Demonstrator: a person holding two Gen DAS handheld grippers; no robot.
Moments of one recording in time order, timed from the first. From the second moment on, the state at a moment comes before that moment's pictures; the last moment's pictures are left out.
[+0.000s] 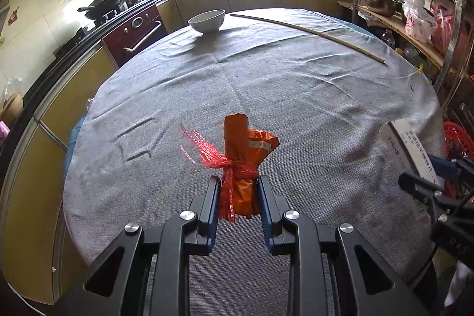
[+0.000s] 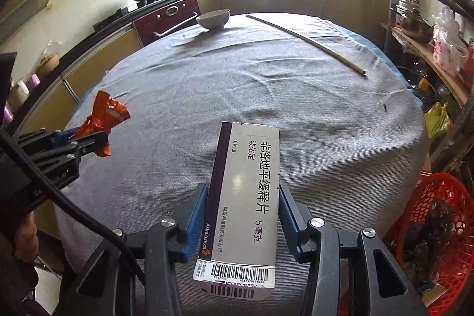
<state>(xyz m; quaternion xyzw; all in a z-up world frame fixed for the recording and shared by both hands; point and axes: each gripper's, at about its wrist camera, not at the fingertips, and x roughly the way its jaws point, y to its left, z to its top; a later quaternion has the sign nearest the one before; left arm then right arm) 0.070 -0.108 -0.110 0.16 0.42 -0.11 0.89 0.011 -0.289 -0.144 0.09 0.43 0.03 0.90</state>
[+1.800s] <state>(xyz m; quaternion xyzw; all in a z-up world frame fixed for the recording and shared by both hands) 0.048 -0.254 -0.084 0.27 0.36 -0.22 0.86 -0.062 -0.427 -0.121 0.18 0.35 -0.08 0.91</state>
